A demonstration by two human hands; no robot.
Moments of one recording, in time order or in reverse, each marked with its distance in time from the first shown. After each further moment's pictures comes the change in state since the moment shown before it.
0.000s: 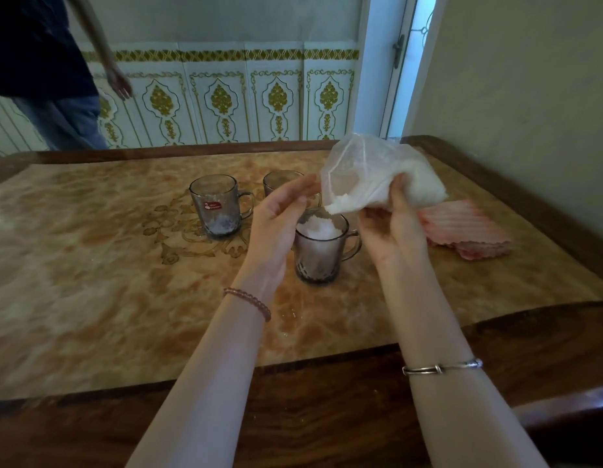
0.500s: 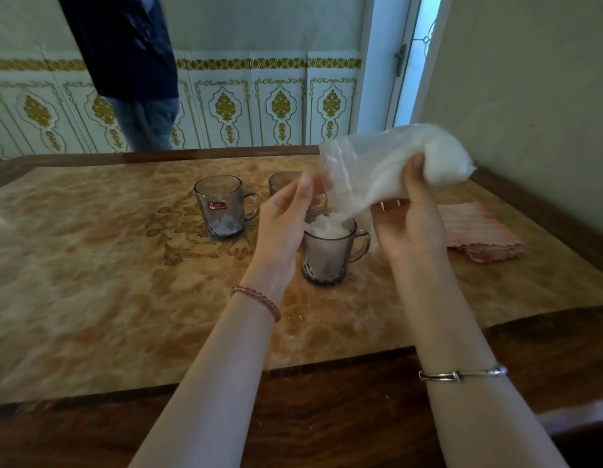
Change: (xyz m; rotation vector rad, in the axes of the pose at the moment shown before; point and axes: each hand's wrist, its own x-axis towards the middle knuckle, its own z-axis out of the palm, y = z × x) left_hand -0.003 0.003 0.004 -0.070 0.051 -0.028; right_hand -0.006 -0.003 0.002 -0.181 -0.213 -0.176
